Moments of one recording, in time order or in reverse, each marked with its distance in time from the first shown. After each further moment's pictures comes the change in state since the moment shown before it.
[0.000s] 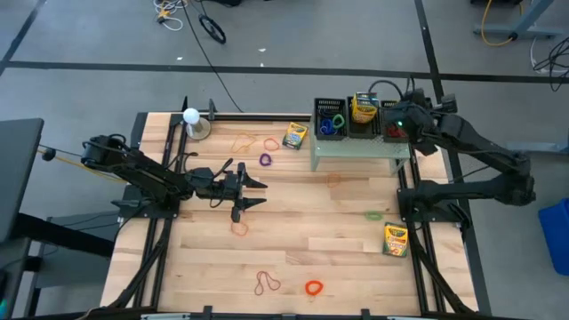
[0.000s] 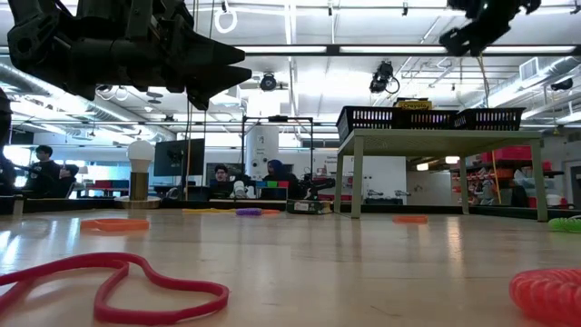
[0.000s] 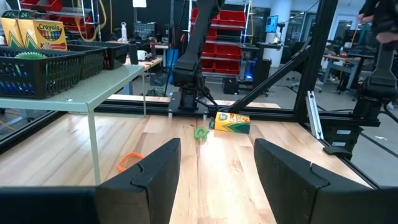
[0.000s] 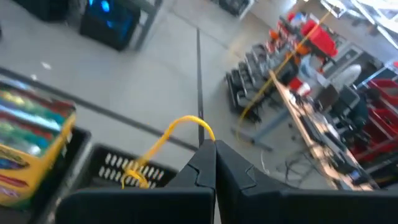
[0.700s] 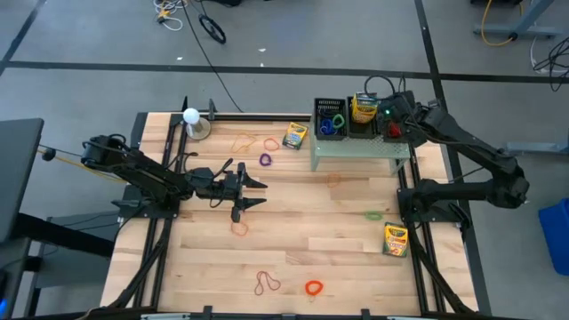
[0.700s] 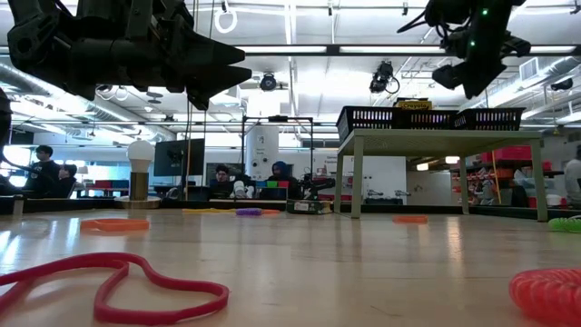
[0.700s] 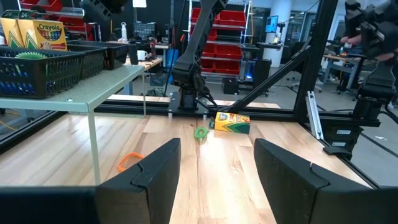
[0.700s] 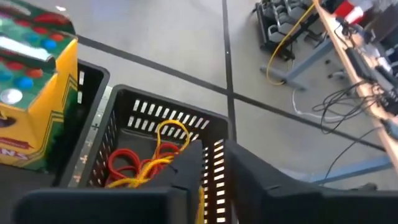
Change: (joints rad) left arm 0.000 0.000 0.000 0.000 0.000 0.000; right arm -0.220 0.079 -0.102 0.056 -0.313 0.096
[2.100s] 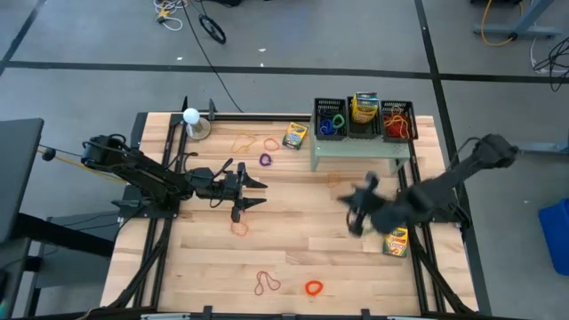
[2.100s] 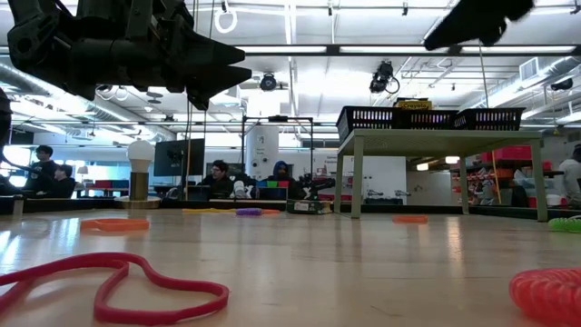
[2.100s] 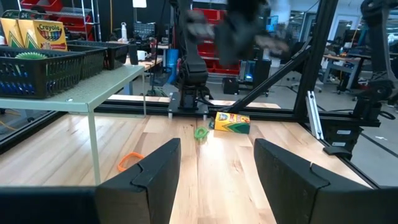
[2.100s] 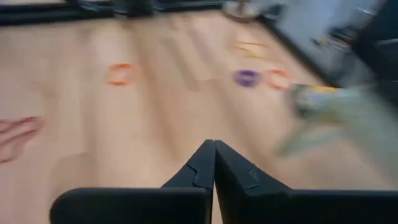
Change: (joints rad) left arm 0.000 0.000 0.000 0.000 0.000 0.000; right arm 1.237 0.066 -0.234 0.537 -0.111 0.139
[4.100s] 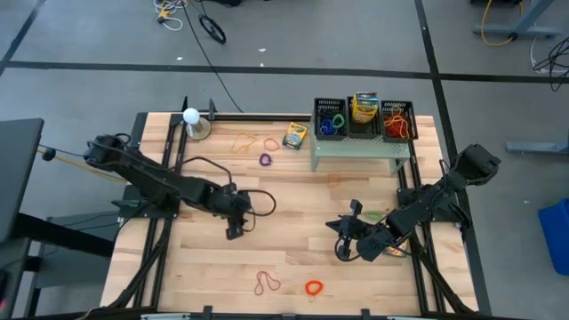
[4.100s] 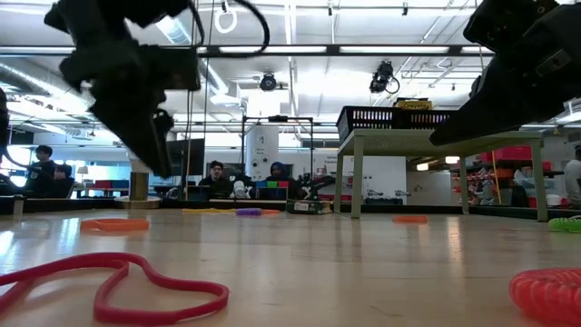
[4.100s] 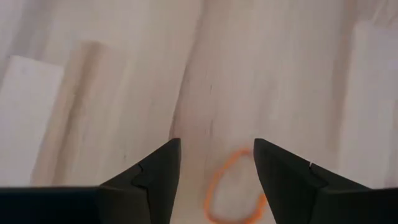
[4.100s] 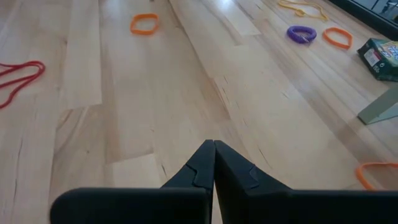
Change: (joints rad) left arm -0.192 0.044 0.434 -1.503 -0.135 -0.438; right arm 0.095 0.326 -0.272 0.585 0.020 0.049
